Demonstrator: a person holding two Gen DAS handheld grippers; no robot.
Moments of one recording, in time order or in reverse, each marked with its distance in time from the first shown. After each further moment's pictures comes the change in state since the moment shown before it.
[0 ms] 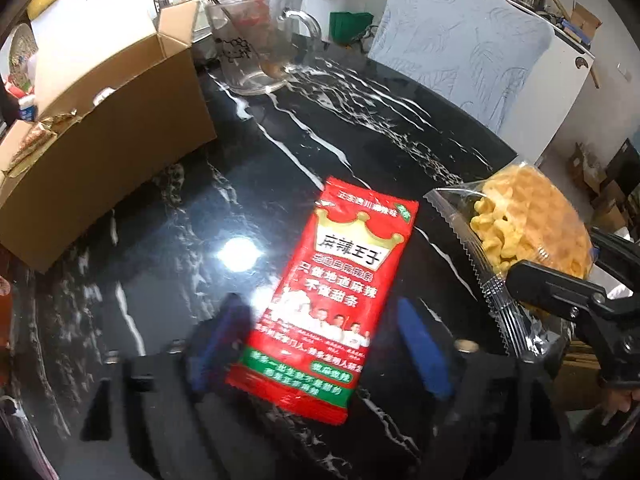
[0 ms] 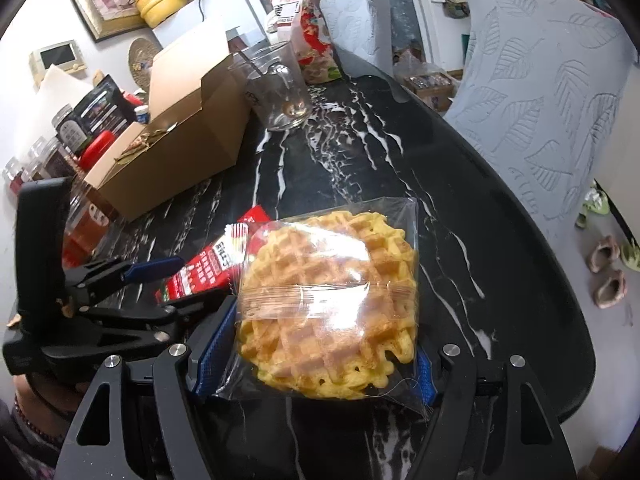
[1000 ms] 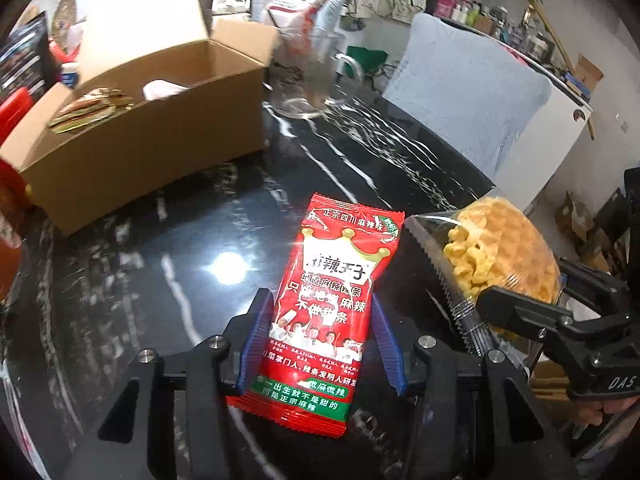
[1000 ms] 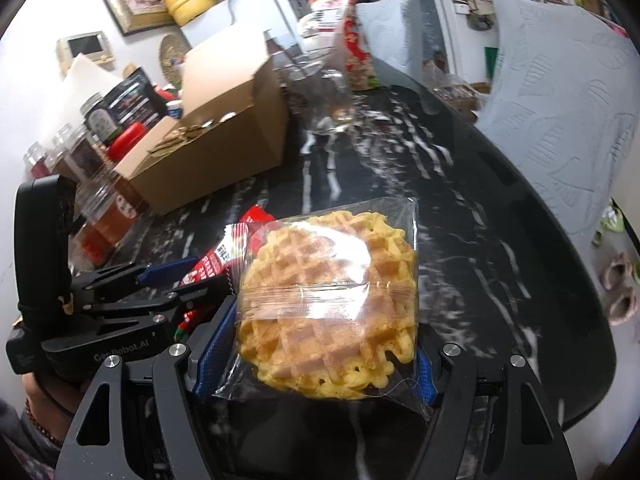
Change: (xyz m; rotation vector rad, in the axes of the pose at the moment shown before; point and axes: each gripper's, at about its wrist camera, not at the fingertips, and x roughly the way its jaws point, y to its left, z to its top) left arm -0.051 0.042 -0.028 -0.126 -0.130 -0.042; right arm -0.001 0.040 -0.005 -0.065 -0.029 0.071
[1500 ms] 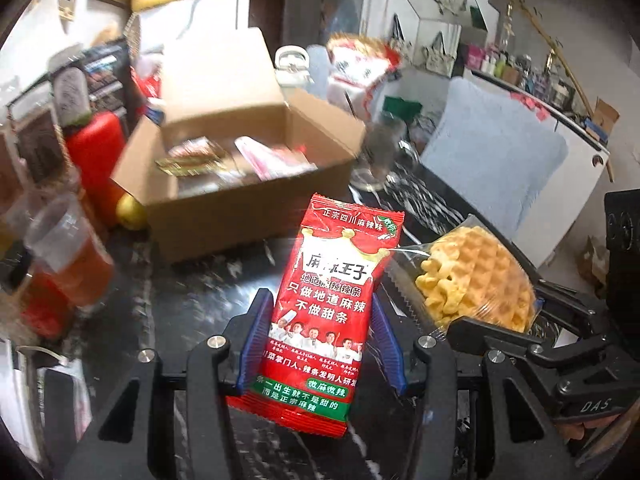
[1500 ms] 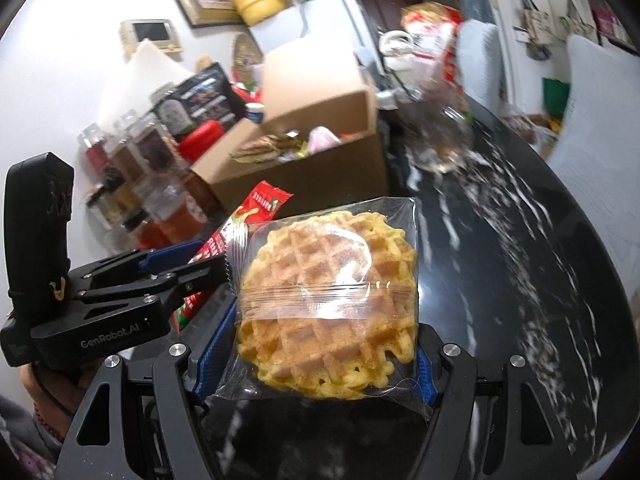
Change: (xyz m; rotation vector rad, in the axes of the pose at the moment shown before) left arm -0.082 0.049 0.009 -0.068 -0.187 0.112; right arm 0.004 0.078 0.024 -0.126 -0.055 0.163
